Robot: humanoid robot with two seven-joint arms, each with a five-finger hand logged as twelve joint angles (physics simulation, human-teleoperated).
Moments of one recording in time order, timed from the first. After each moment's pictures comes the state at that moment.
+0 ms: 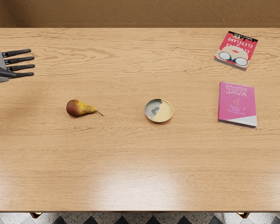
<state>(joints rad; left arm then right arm) -0.78 0.82 -0.89 -0.85 -0.07 -0.61 0.61 -0.07 0.00 0.09 0.25 -0.14 -0.03 0.08</state>
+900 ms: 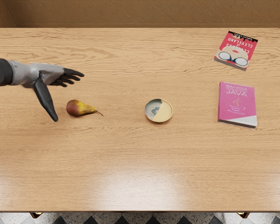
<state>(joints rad) -0.88 0.75 -0.79 -1.42 0.82 -0.61 0.61 -0.07 0.00 0.09 0.25 -0.14 -0.03 0.08</state>
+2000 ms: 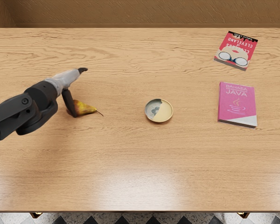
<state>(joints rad) -0.87 0.50 -0.47 -1.36 1.41 0.00 0.61 -0.07 0.00 0.09 0.25 -0.14 -0.03 0.08</state>
